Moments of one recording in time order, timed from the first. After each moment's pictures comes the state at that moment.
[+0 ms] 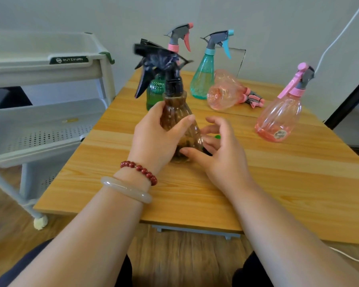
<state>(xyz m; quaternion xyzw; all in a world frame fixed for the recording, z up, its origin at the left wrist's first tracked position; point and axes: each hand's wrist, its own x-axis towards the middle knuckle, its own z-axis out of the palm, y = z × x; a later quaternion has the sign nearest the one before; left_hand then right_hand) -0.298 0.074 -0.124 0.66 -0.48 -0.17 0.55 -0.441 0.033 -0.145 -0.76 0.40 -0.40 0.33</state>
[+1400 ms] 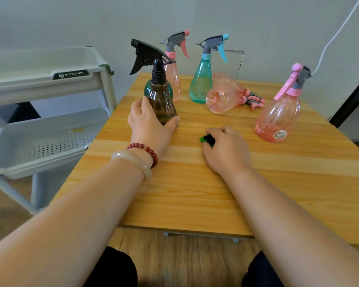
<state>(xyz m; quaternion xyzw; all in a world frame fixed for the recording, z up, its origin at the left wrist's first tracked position) -0.273 0.027 -0.128 0.77 -0.46 -0.07 0.44 -0.438 -0.013 -0.148 -0.80 0.56 -0.21 0.08</state>
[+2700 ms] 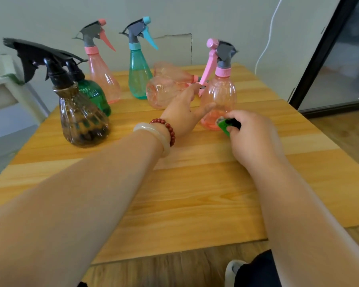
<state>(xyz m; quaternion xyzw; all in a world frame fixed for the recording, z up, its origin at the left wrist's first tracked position) -0.429 -0.090 -0.118 0.59 -0.70 -0.21 0.35 -0.590 -0.048 -0.120 -0.70 0.63 -0.30 0.13</state>
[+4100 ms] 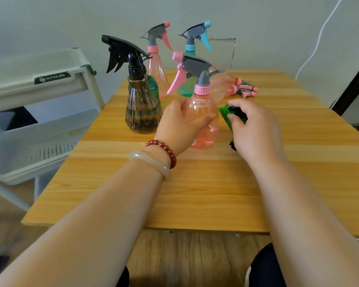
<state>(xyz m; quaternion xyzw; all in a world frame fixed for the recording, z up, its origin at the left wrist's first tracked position) -0.350 0.010 -0.118 0.68 -0.53 -0.23 0.45 -0.503 -0.019 -0.114 -0.74 0.50 -0.42 0.13</state>
